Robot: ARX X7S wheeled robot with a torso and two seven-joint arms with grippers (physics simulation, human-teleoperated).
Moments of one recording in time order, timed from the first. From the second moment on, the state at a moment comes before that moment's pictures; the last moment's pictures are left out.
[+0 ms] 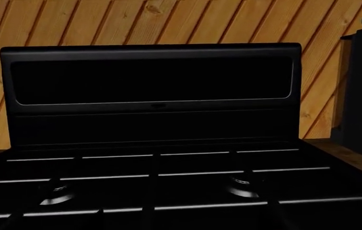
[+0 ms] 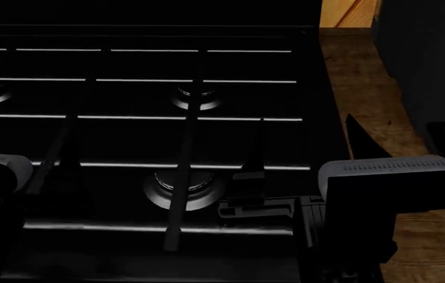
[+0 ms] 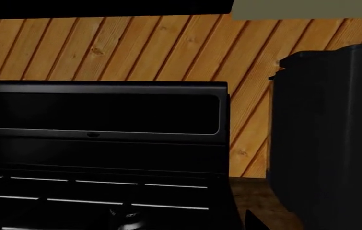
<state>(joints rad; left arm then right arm) -0.43 -0.15 0.08 0.58 -0.24 -0.83 -0.16 0.41 0.16 -0.06 -0.67 0.26 0.78 0.13</state>
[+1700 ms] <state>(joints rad) -0.41 -0.19 0.09 0.57 -0.31 -0.81 -0.20 0.83 0.35 -0.23 -1.00 0.51 1.12 0.47</state>
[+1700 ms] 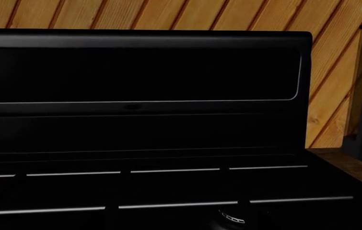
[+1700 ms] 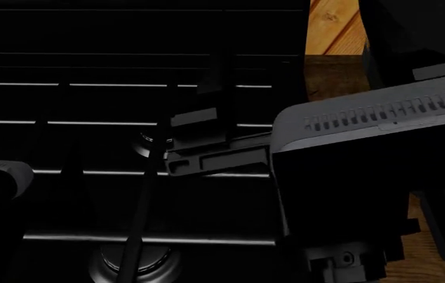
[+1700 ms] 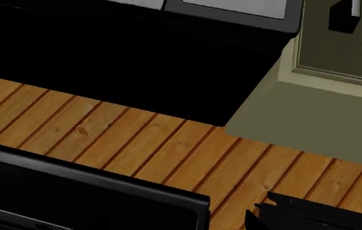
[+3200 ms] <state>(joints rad) -0.42 -0.23 0.11 0.56 -0.35 -0.79 -0.23 2.09 0.51 -0.61 -0.05 0.88 0.98 0.46</state>
